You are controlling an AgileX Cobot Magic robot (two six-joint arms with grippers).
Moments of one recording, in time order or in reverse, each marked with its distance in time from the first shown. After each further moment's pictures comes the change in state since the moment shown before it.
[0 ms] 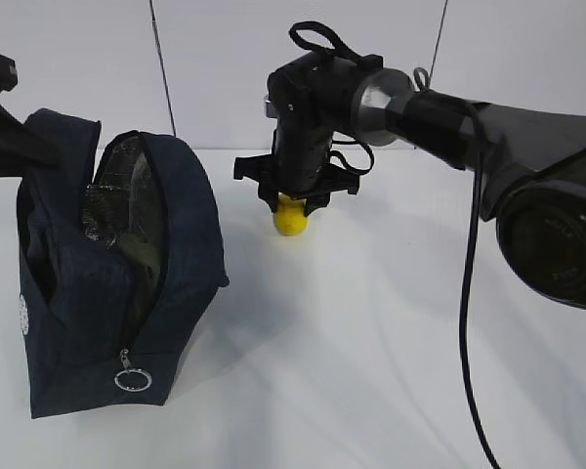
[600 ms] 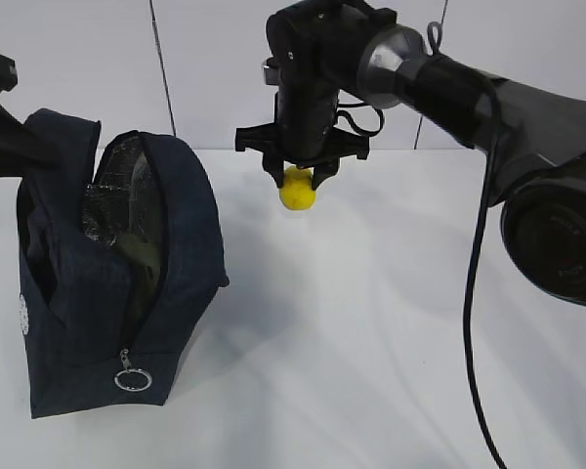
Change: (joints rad) left arm 0.000 0.000 0.000 0.000 0.000 0.000; right arm 0.000 -0.014 -0.152 -0.002 0.204 -0.083
